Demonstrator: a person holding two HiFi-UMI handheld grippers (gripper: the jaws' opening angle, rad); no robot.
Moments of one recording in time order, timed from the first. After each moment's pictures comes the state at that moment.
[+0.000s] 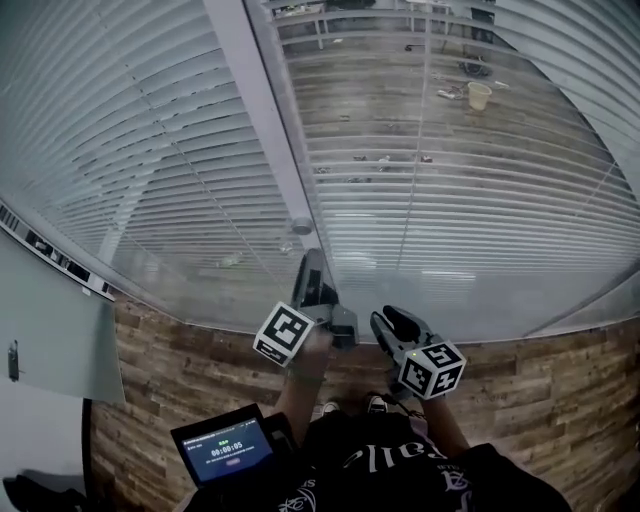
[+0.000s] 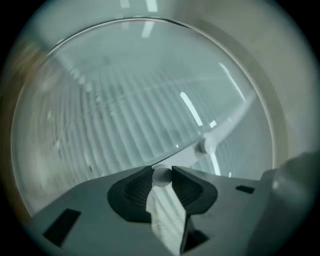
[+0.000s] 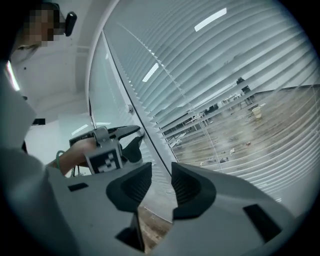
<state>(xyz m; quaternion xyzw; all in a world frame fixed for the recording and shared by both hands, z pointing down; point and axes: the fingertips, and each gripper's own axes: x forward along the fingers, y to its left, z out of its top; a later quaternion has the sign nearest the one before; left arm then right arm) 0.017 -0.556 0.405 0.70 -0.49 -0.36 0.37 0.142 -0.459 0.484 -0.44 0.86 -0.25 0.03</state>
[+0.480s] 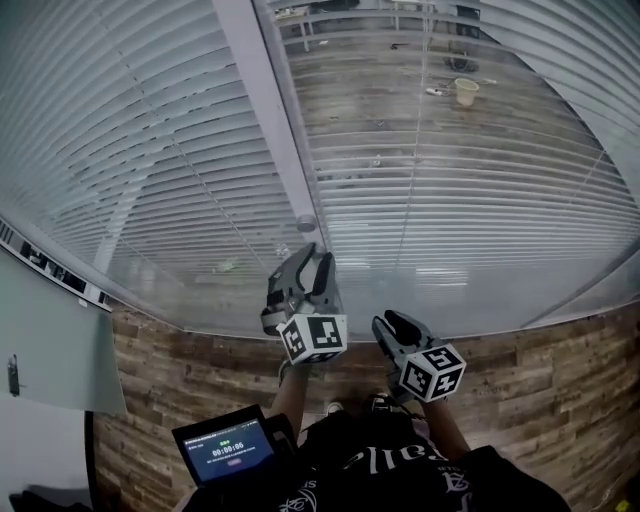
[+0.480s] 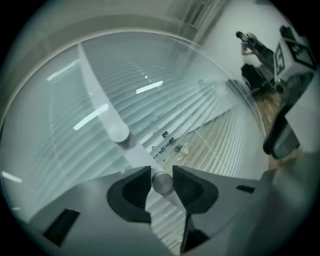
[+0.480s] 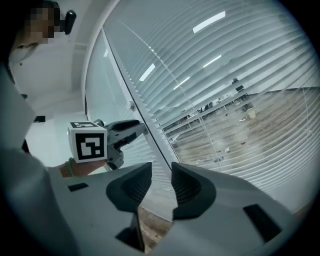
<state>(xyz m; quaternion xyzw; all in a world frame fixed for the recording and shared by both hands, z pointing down) 0.046 -0.548 0.396 0.78 -0.51 0.24 -0.27 0.134 -0.443 0.490 -0.46 0.85 -0.26 0.02</state>
